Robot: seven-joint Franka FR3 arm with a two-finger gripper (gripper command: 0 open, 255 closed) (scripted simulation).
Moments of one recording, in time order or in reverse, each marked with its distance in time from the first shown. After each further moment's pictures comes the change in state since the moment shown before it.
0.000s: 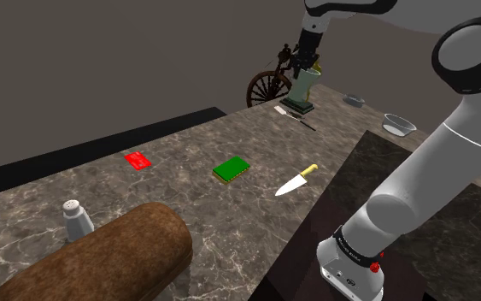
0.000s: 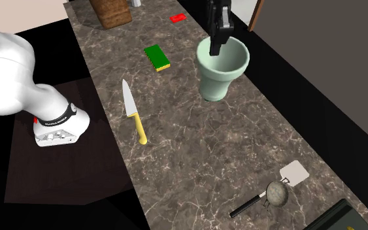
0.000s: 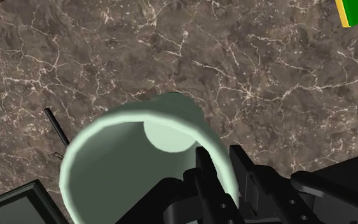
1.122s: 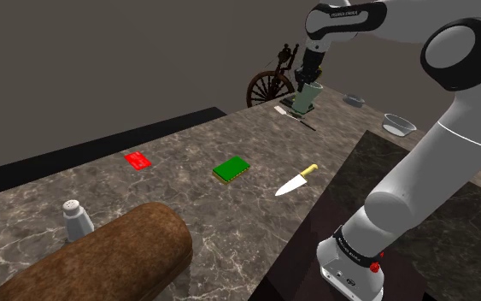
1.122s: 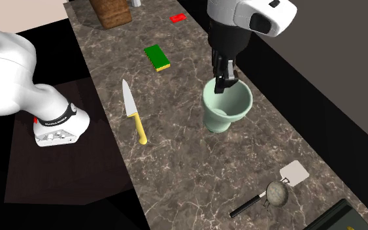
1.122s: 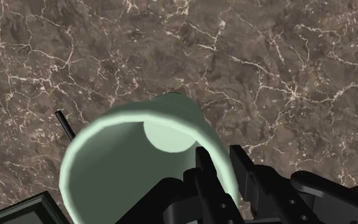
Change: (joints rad) arm -0.063 0.046 -0.060 -0.101 0.010 0.160 -0.105
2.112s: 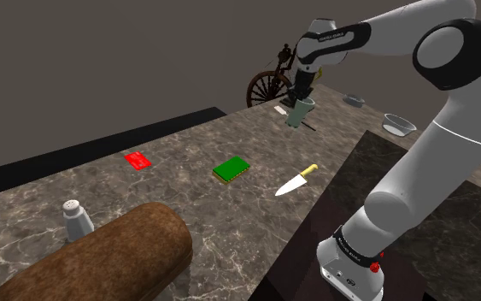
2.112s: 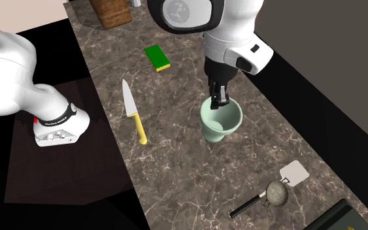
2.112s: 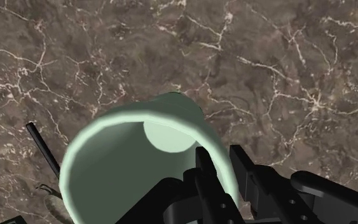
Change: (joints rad) arm -0.004 0.039 -0.002 -0.155 0.002 0.192 0.015
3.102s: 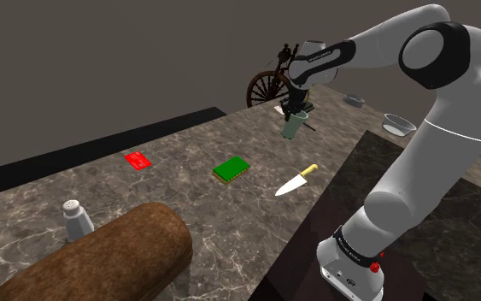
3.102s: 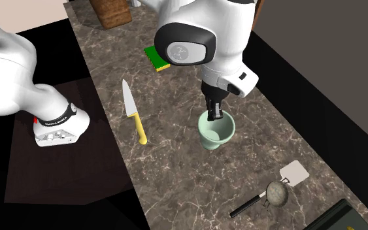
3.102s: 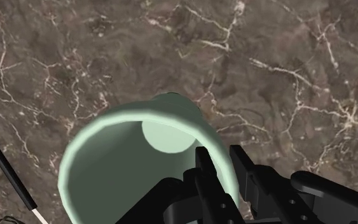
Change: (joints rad) arm -0.006 0.074 -0.001 -0.104 0.011 0.178 0.006
